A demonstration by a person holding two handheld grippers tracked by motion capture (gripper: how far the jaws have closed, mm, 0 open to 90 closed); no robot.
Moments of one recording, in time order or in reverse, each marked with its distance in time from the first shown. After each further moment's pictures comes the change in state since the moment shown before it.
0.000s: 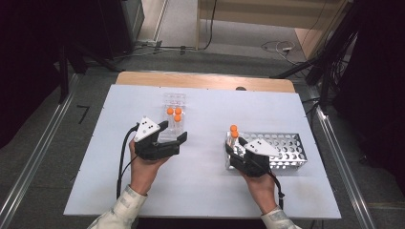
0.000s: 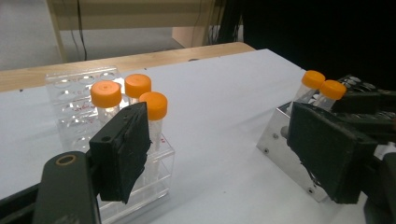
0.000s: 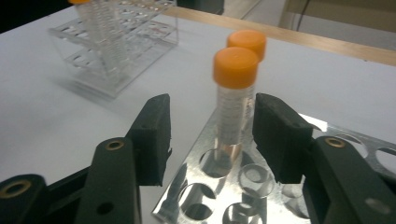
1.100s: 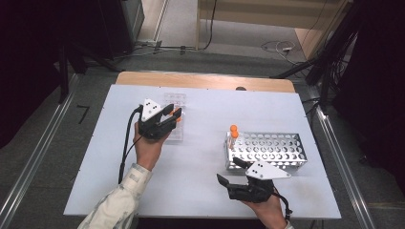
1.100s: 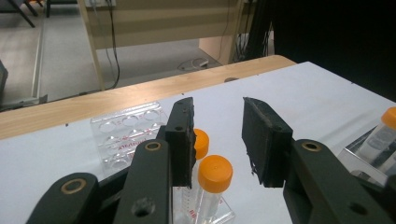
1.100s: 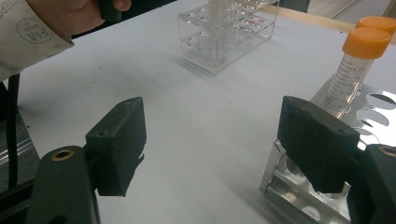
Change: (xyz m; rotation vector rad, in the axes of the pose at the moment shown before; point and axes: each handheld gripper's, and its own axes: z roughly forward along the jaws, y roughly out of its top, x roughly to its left) left arm 0.025 0.027 0.036 -0.028 0.118 0.059; right arm 0.022 -0.019 -0.051 0.003 0.324 -0.096
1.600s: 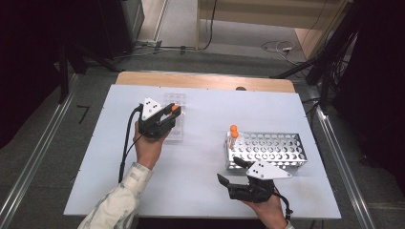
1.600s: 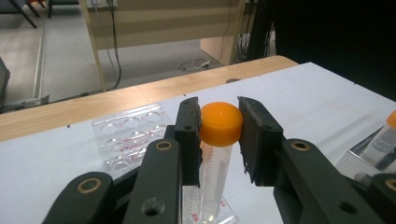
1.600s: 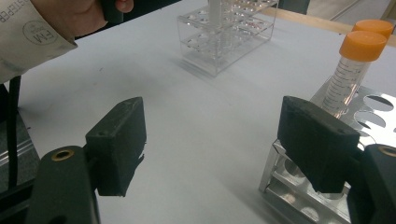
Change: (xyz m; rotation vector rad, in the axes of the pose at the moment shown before) left arm 0.002 0.000 0.004 0.001 0.012 0.004; right arm -0.001 0.001 -0.001 -0.005 0.001 -0.002
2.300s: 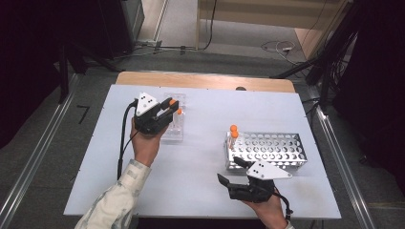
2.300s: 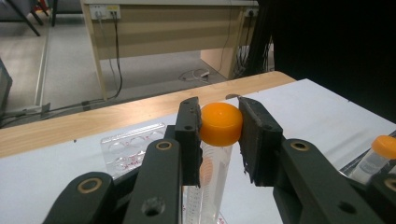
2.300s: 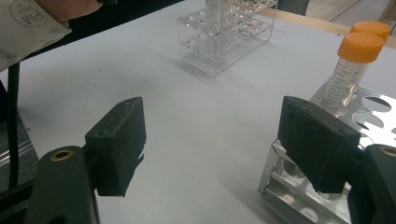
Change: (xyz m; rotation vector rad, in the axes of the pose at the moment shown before) left arm 0.002 0.019 -0.010 -0.040 -0.002 -0.015; right arm 0.000 0.000 -0.001 -0.004 -0.003 0.006
